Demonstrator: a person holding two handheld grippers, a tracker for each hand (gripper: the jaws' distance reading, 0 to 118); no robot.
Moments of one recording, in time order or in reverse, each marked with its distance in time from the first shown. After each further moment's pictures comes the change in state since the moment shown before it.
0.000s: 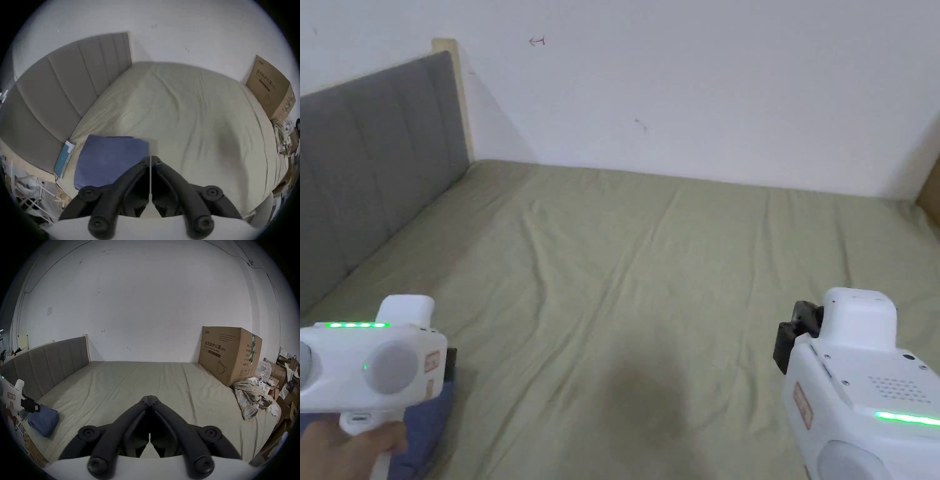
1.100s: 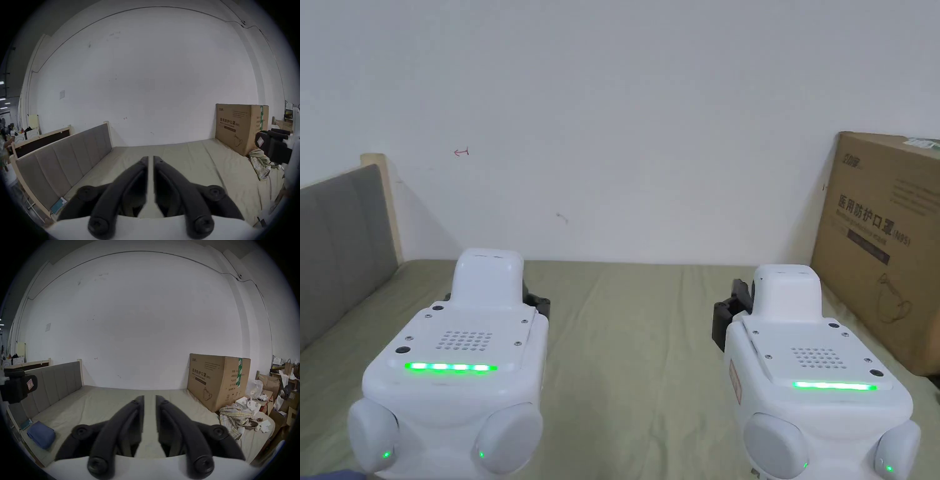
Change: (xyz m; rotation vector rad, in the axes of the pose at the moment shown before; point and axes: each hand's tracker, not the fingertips) left arm 0.180 0.023 0.185 0.714 -0.112 -0.130; right arm 0.062 0.079 0.052 0.237 -0.059 0.003
